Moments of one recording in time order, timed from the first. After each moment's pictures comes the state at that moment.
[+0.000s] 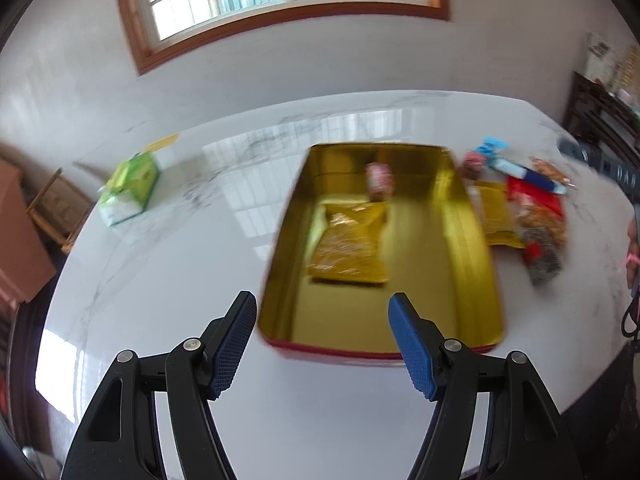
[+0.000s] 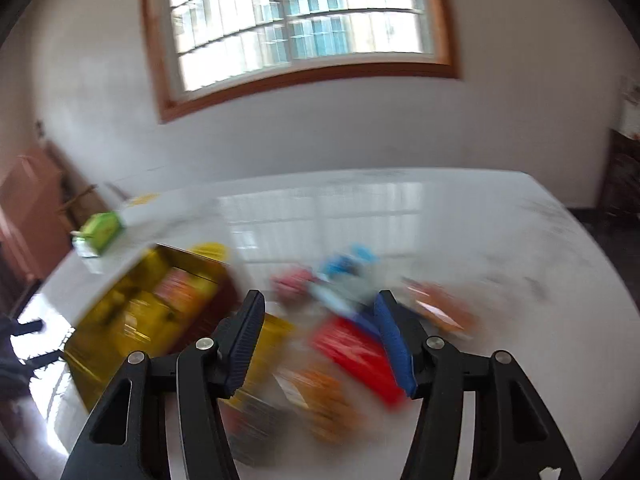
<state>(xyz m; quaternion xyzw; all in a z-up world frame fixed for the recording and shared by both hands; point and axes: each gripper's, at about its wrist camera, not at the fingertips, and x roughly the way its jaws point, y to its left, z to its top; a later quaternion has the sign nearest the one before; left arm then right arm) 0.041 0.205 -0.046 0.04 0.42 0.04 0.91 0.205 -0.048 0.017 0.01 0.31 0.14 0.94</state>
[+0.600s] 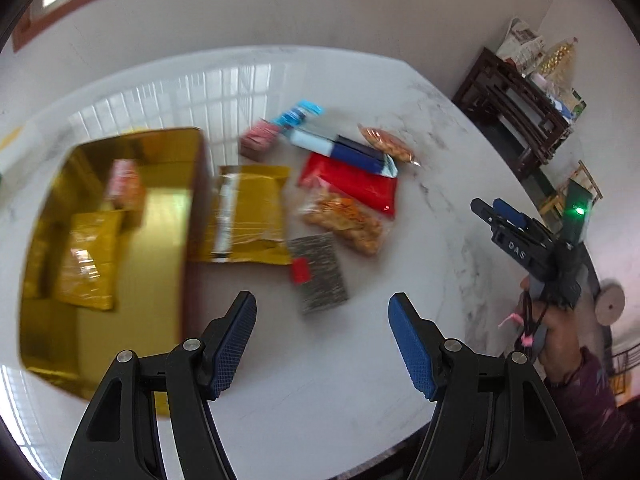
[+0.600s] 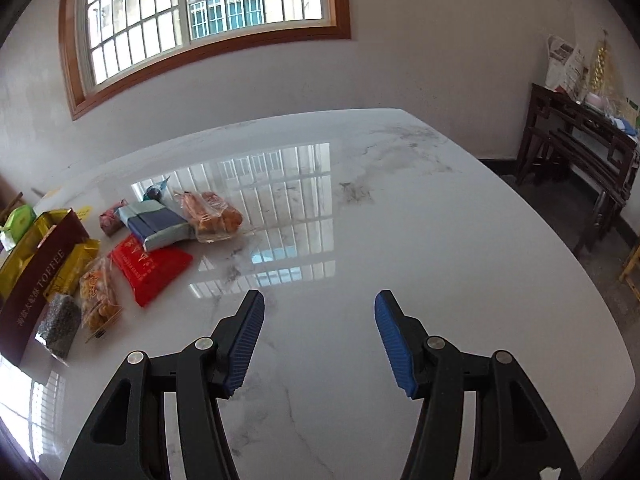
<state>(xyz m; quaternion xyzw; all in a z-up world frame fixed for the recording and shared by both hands) 0.114 0.045 -0.059 -0.04 0.52 -0.16 0.84 0.193 -0.169 -0.043 0.02 0.35 0.05 0.94</state>
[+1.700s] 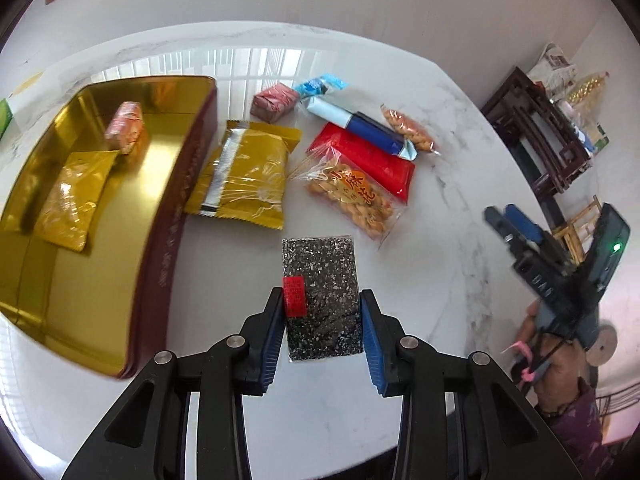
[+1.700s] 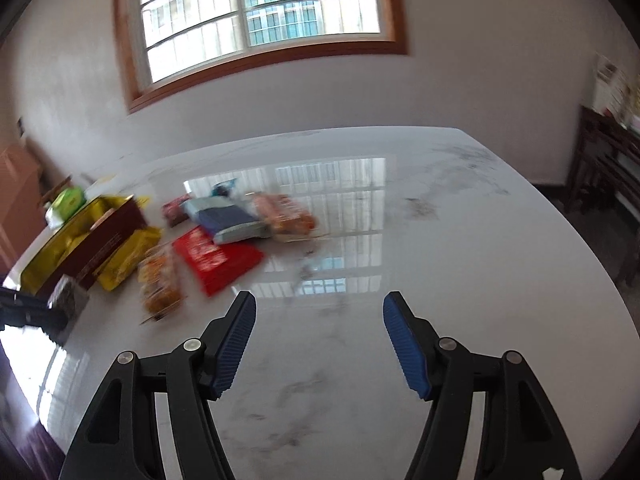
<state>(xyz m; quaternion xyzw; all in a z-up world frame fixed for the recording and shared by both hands) 0.091 0.049 -0.080 -0.10 0.52 -0.11 0.84 0.176 -0.133 -0.038 0.00 0.31 0.18 0.93</state>
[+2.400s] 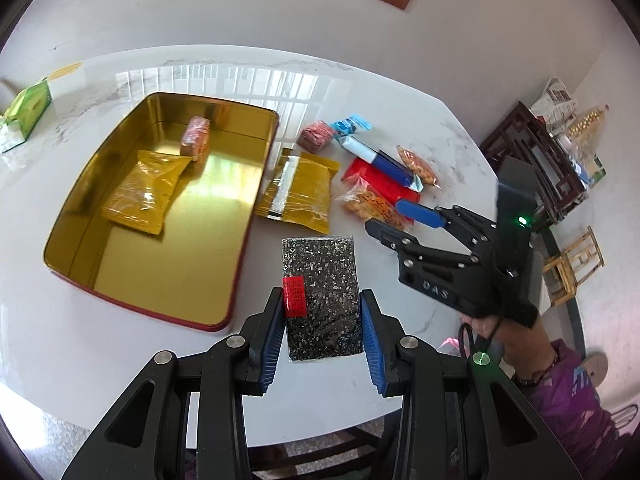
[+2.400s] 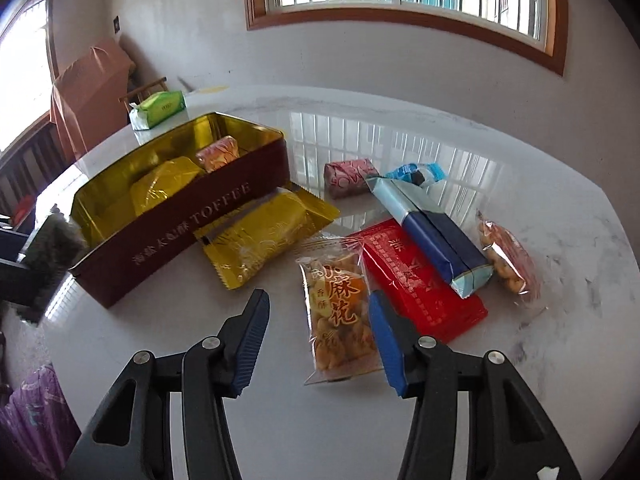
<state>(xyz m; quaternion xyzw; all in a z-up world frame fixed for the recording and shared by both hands) 0.055 0.099 -0.041 -0.14 0.49 -0.09 0.86 0.214 0.013 -0.041 -0.13 0.37 0.32 0.86</state>
